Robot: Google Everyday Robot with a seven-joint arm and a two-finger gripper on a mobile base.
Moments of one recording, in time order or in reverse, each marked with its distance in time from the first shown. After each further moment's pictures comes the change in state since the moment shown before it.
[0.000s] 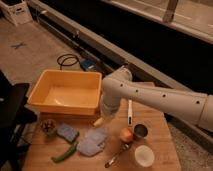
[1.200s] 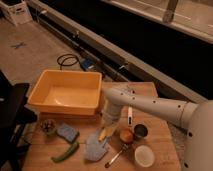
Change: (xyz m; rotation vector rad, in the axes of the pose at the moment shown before) arm 0.033 0.018 0.130 -0.188 -0.117 0.060
